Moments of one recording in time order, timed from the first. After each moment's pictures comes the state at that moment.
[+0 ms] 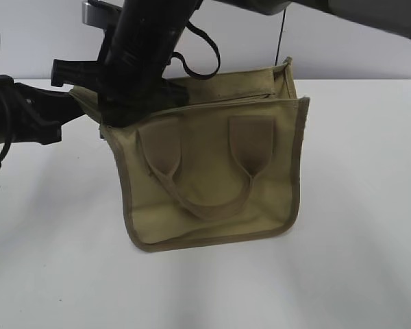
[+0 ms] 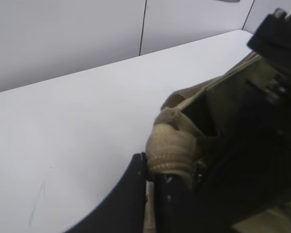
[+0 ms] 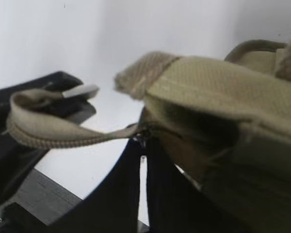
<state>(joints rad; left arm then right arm) -0.15 1.46 -0.57 0.98 -0.67 -0.76 0.75 2.23 -2.05 0.37 1.08 0.36</state>
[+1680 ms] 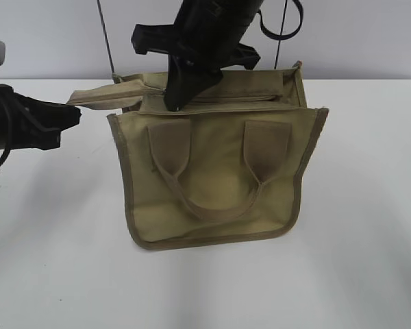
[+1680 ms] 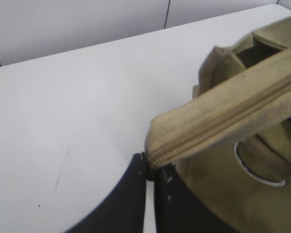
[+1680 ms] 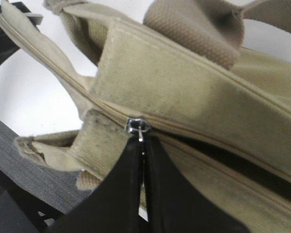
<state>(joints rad) -0.15 1.46 -0.58 0.99 -0.53 -0.79 0.57 2.05 -1.89 0.41 1.20 0.04</state>
